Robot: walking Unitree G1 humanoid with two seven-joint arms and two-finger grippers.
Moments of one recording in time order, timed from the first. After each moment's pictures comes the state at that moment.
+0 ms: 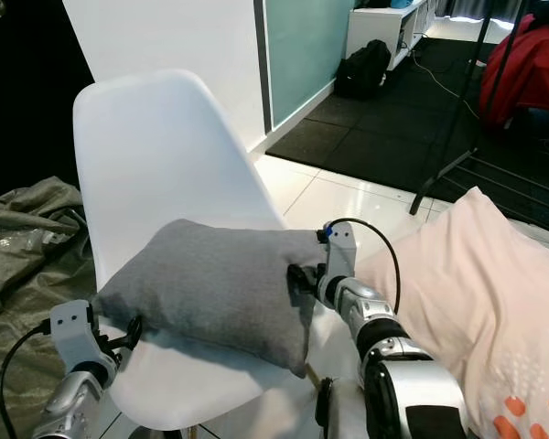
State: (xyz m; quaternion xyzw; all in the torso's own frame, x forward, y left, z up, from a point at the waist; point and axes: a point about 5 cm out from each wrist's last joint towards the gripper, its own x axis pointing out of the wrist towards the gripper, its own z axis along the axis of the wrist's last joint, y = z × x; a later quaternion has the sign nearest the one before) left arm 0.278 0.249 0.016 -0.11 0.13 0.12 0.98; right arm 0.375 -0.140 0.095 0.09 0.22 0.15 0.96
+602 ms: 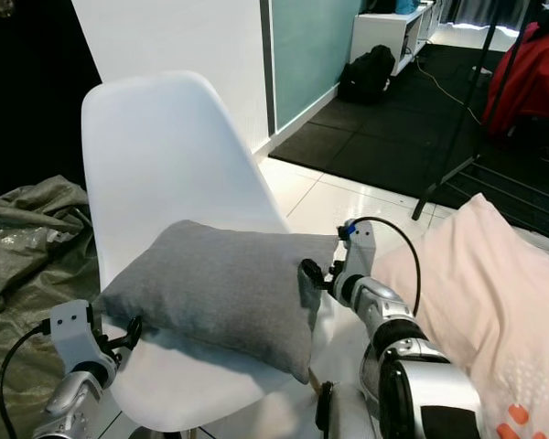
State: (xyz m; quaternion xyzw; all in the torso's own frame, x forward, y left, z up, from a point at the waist) left arm 0.278 0.250 0.015 -0.12 0.13 0.12 0.98; right arm 0.372 -0.173 0.098 0.15 0.19 0.14 0.96
